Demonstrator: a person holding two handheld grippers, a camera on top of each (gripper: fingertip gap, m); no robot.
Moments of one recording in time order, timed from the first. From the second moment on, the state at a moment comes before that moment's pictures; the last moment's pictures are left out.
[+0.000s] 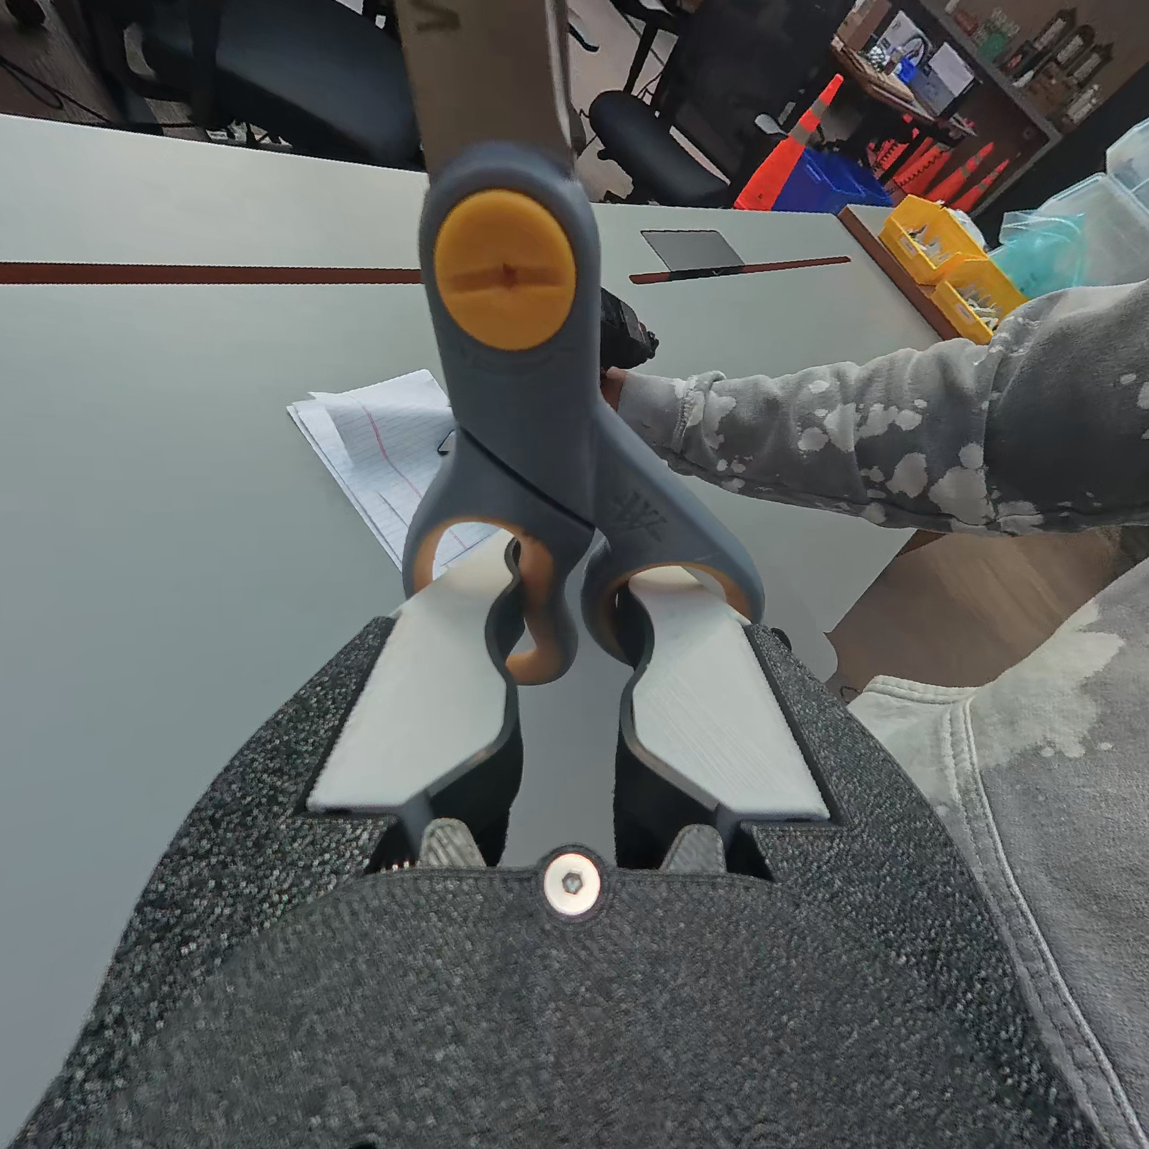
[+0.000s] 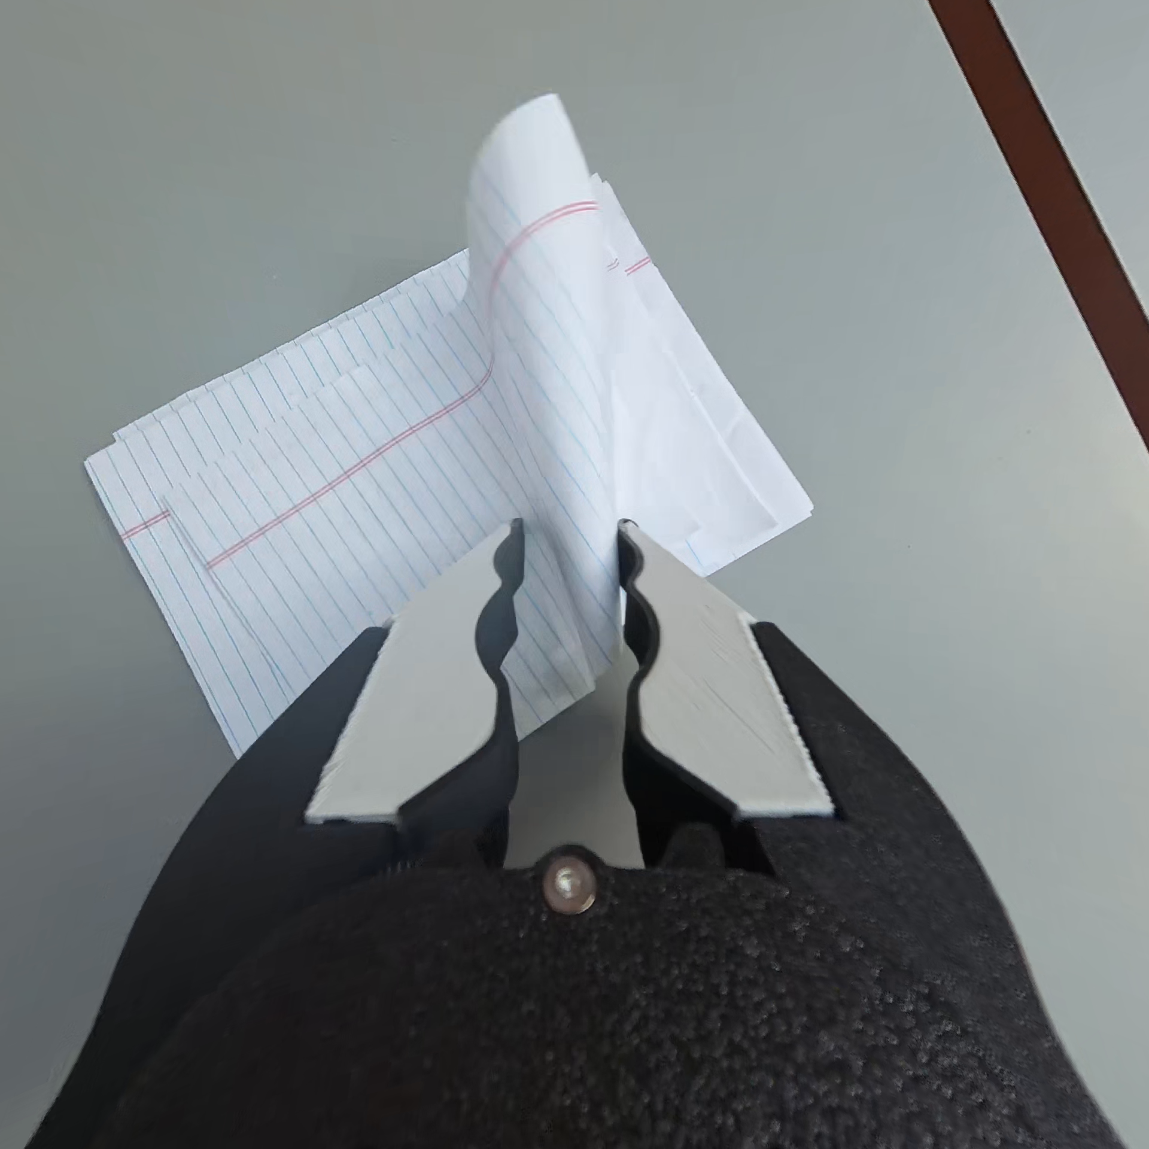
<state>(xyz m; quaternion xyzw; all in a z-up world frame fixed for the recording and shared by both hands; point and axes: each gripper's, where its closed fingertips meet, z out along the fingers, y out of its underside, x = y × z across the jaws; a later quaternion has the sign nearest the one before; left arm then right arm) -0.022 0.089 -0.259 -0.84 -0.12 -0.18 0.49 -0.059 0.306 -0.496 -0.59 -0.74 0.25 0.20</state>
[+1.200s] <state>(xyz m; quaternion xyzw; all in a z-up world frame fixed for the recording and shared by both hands) 0.004 -0.056 -0.239 -0.81 0.15 -0.33 0.47 0.179 0.078 -0.483 -0.92 -0.23 0.09 0.30</state>
